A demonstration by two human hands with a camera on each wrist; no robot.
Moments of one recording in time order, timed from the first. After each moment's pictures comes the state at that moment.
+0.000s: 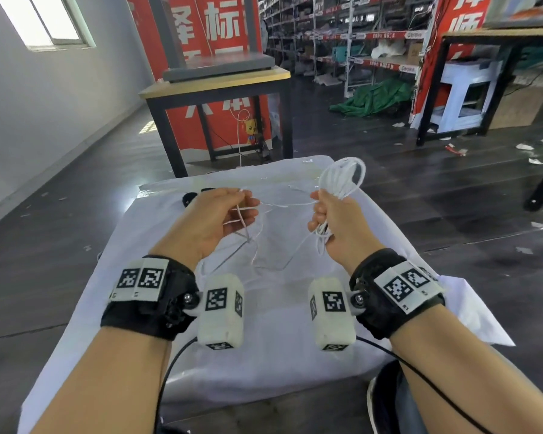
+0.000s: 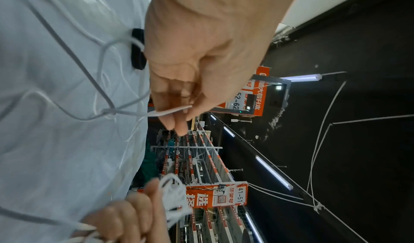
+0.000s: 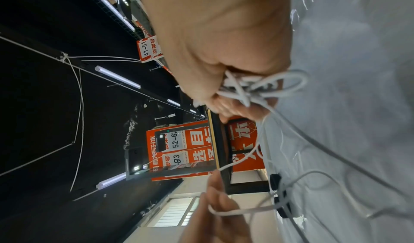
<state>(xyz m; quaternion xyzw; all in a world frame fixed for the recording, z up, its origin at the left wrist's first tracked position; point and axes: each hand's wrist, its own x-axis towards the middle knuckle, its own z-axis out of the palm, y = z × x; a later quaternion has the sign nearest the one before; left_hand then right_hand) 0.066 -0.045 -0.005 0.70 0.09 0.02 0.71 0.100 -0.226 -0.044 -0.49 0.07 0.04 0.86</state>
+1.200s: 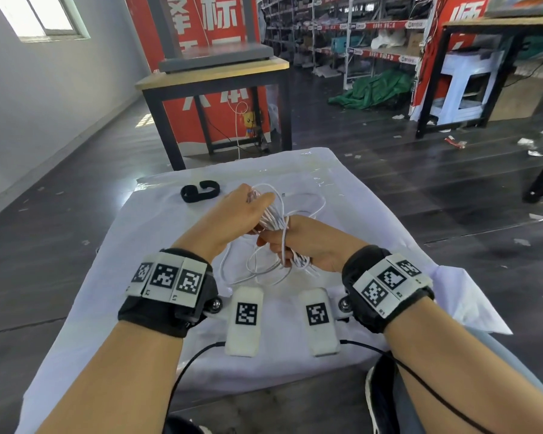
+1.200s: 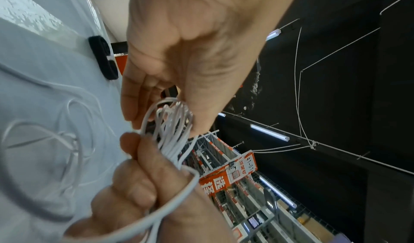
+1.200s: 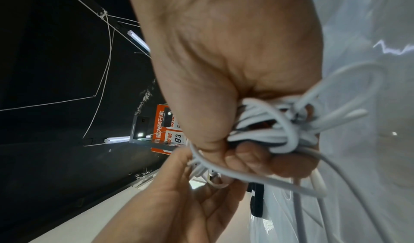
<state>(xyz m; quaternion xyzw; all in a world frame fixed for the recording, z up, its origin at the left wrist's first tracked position) 0.062 -0.071 -0.011 0.90 0.04 0.00 0.42 0.077 -0.209 -0.054 -0.75 -0.17 0.26 0.59</state>
